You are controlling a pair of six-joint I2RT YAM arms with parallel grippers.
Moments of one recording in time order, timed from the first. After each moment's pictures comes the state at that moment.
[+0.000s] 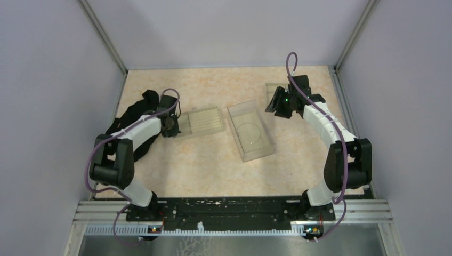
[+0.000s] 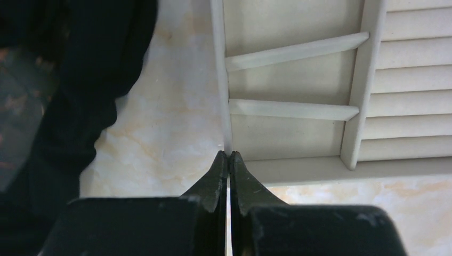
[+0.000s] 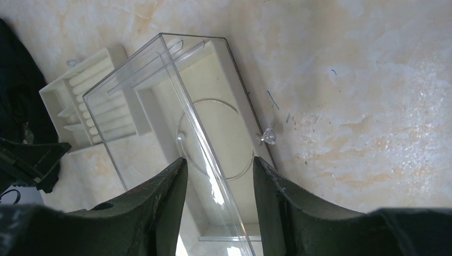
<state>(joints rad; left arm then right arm) -0.26 1.59 0.97 -0.48 -0.24 -0.41 0.18 1.53 1.20 -0.52 -0.23 0.53</state>
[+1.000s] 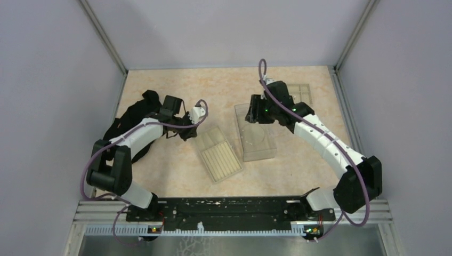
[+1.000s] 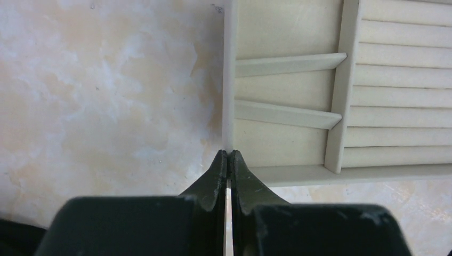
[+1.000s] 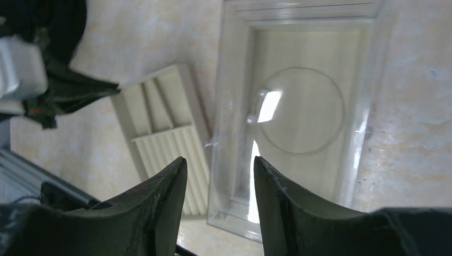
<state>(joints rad) -0.32 1.52 0.94 -0.41 0.44 0.61 0.46 1.37 1.20 -0.57 -0.12 0.46</state>
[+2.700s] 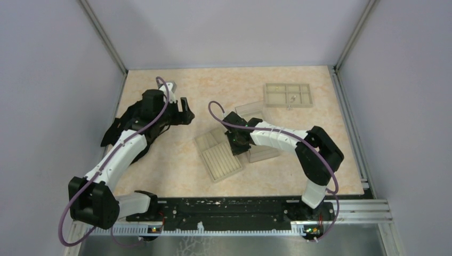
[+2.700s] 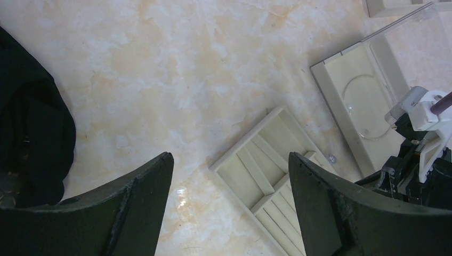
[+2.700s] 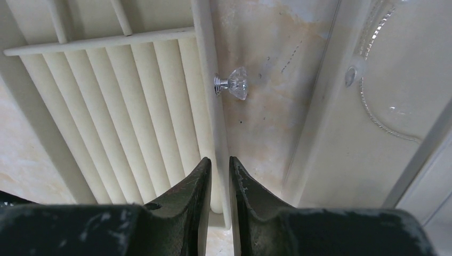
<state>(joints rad) -0.29 1.22 0.95 -0.29 0.12 -0.25 0.85 1.74 1.16 -0.59 0.06 0.49</state>
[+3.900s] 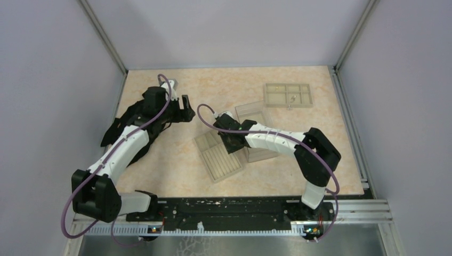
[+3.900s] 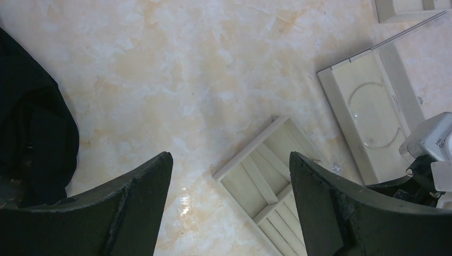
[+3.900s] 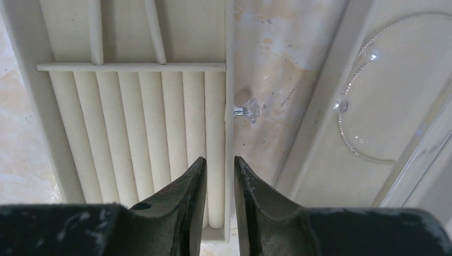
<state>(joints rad) -0.29 1.28 0.99 -0.28 0.10 -0.25 0.93 1.74 1.22 -0.57 0.21 0.39</state>
